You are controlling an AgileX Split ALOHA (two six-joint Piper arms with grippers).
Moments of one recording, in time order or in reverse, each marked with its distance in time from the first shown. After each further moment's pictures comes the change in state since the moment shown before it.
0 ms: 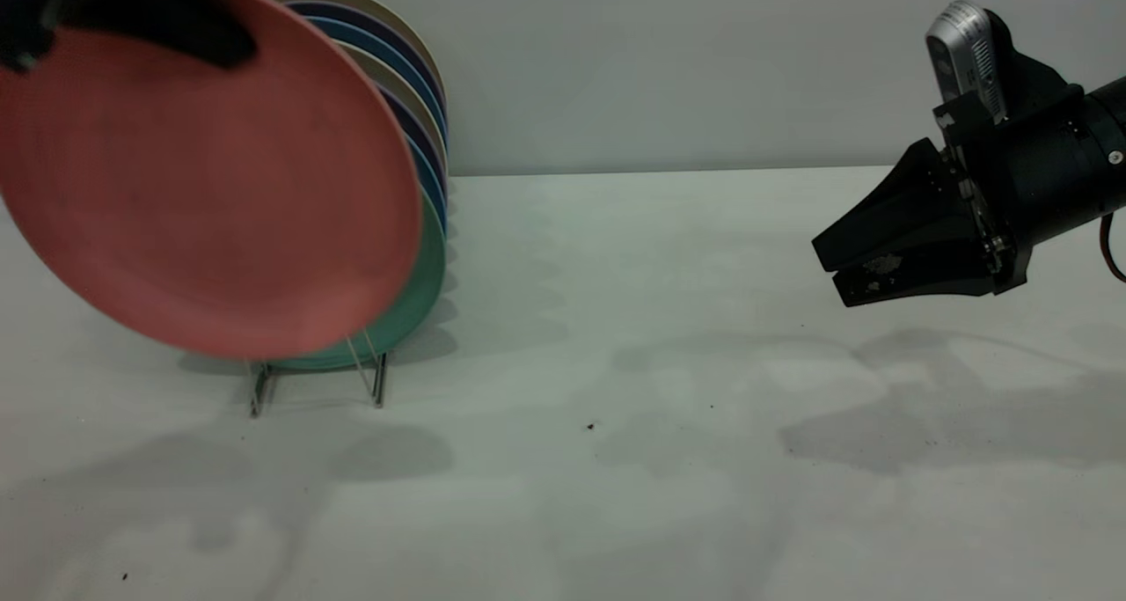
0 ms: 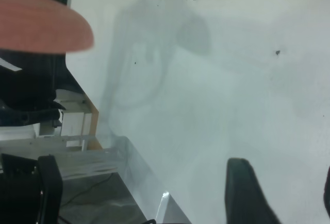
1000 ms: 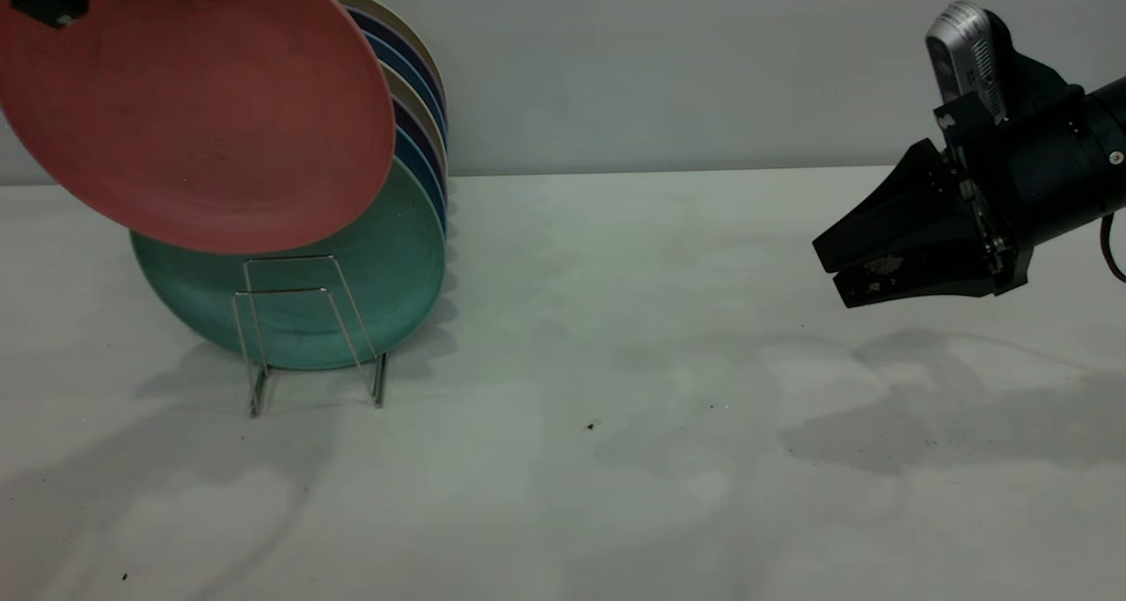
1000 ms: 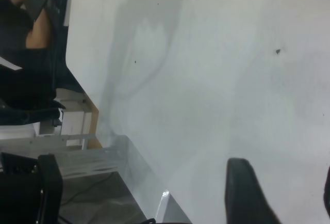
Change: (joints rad) left arm 0.000 0.040 -0.028 -0.013 -0.215 0.055; right arm 0.000 0.000 0.000 -0.003 0.002 0.000
